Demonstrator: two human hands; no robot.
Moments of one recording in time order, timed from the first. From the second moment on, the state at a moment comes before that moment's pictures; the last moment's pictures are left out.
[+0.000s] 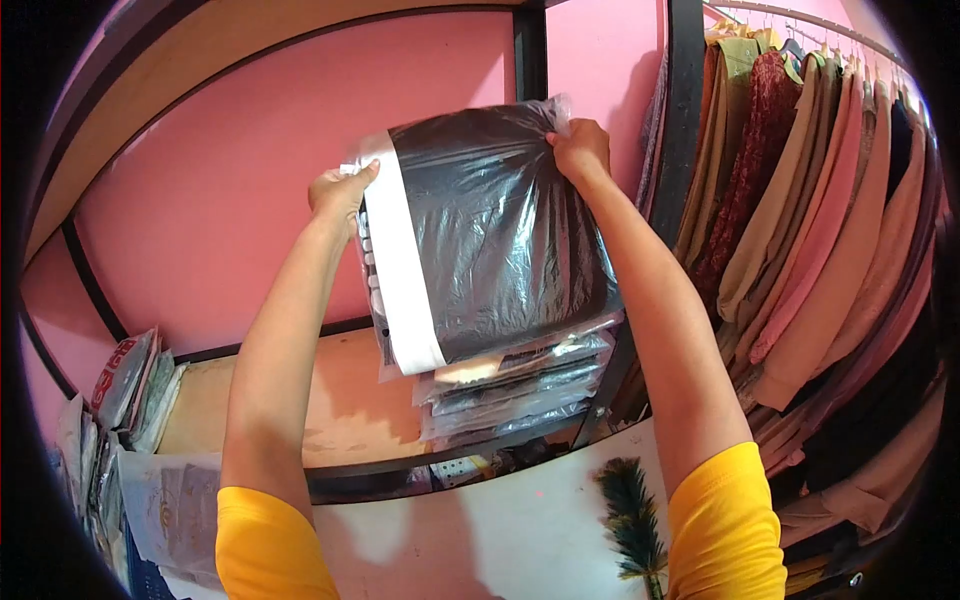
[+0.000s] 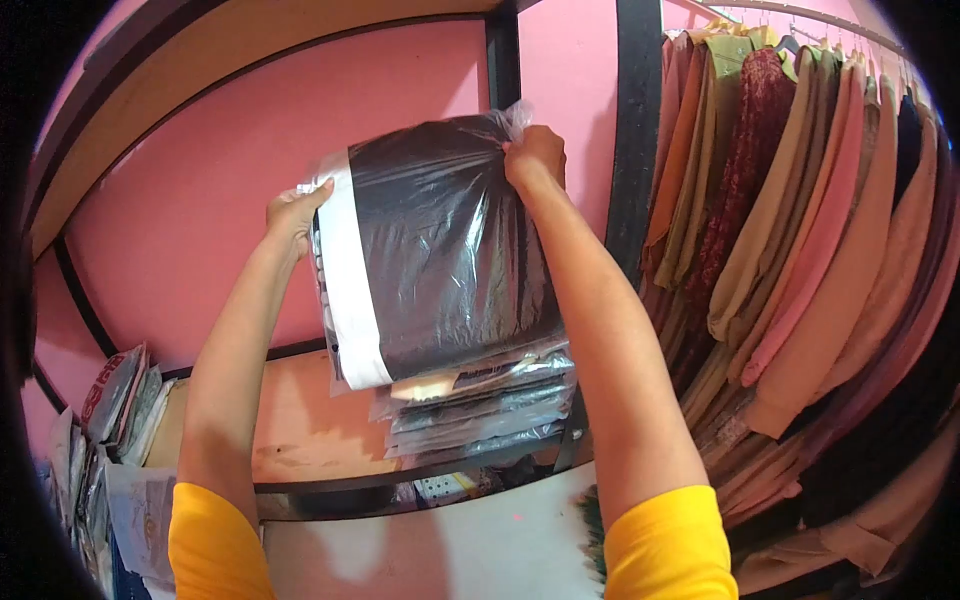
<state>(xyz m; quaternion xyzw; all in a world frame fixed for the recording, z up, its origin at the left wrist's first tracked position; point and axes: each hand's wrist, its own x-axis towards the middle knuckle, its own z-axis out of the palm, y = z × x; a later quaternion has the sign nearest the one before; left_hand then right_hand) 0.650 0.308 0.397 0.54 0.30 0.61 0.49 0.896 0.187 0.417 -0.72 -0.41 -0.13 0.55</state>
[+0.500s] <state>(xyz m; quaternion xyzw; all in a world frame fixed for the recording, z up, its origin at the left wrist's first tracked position) 0.679 0.385 0.287 0.50 0.39 0.51 0.58 0.969 0.269 0.329 -0.83 -0.40 -0.01 0.39</state>
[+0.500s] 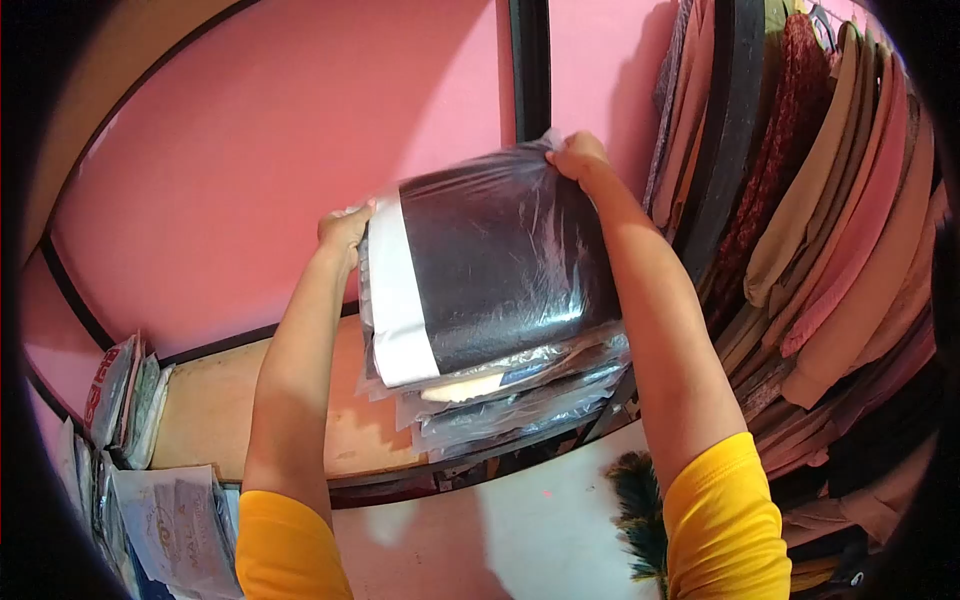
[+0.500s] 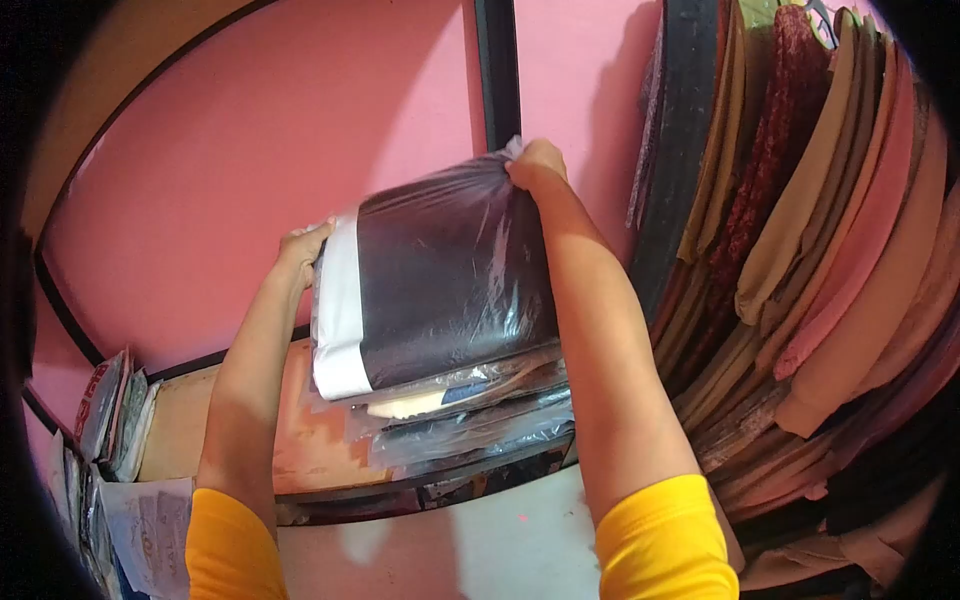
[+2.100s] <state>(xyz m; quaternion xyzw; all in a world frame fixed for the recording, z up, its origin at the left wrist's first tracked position) 0.733 0.301 0.304 0.88 0.46 0.05 0.00 0.930 0.260 0.279 -0.81 -0.56 0.07 0.16</state>
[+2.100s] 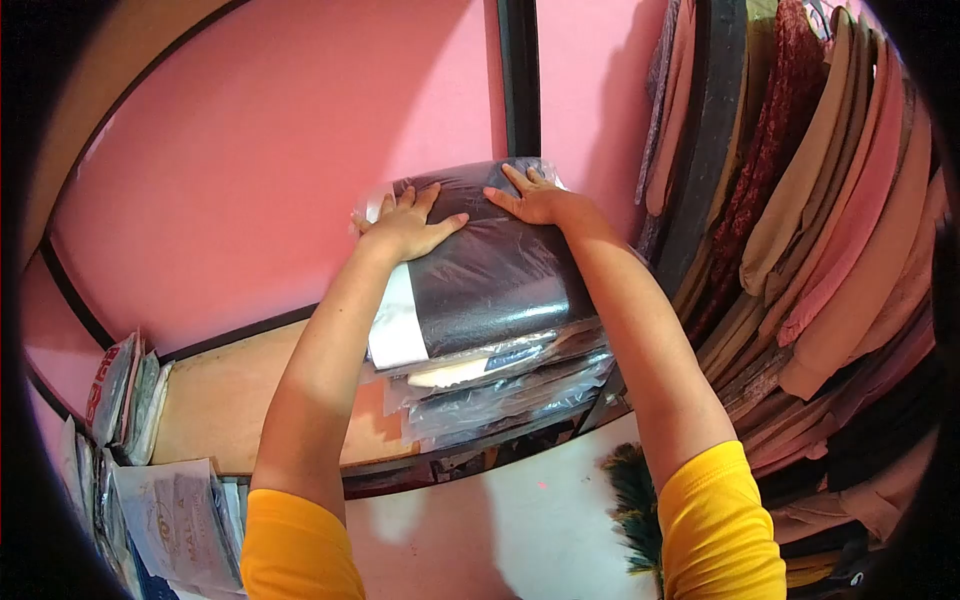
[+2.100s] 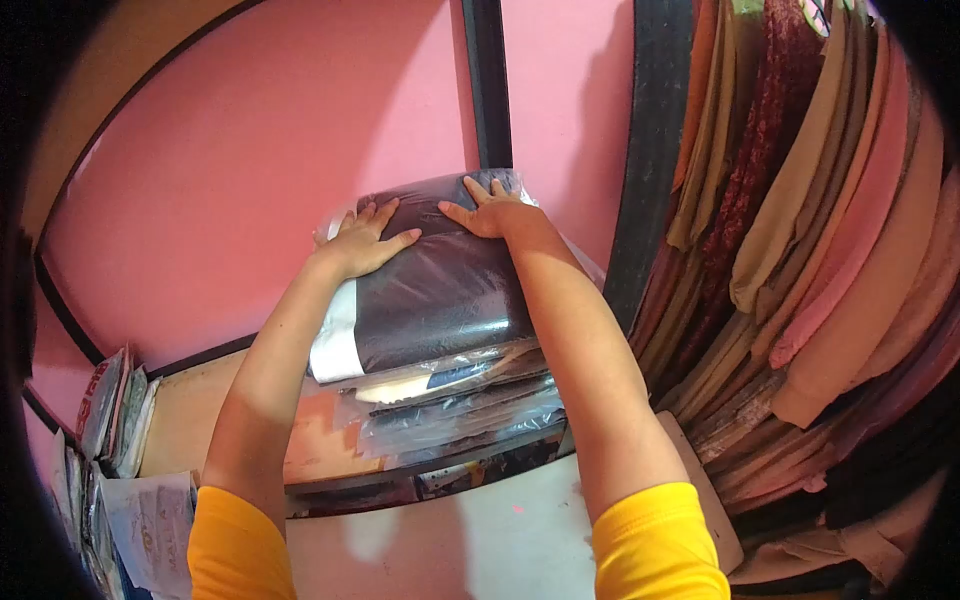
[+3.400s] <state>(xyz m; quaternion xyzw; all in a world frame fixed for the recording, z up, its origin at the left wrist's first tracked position) 0.226 -0.180 -0.119 0.64 0.75 0.07 0.17 0.707 -0.237 -0.107 -0.66 -0.72 0.10 0.17</state>
